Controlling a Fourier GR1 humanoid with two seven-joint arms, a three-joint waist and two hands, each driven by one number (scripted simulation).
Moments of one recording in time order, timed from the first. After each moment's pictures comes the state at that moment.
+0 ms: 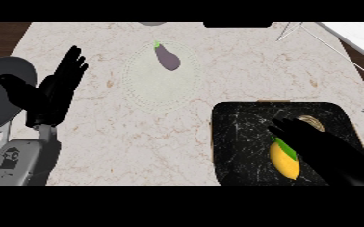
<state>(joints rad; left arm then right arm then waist) -0.26 0.30 0.01 -1.48 0.20 0.08 0.20 0.06 -0.65 0.29 -1.97 0.79 0.56 0.10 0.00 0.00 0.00</state>
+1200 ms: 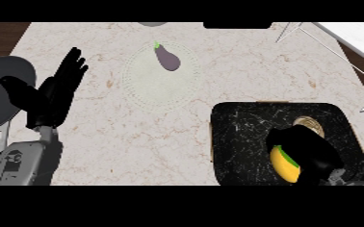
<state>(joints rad) -0.25 0.24 0.07 -1.50 0.13 0.03 0.22 -0.01 -0.49 0.30 -1.67 1.06 0.44 -0.13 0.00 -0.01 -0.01</state>
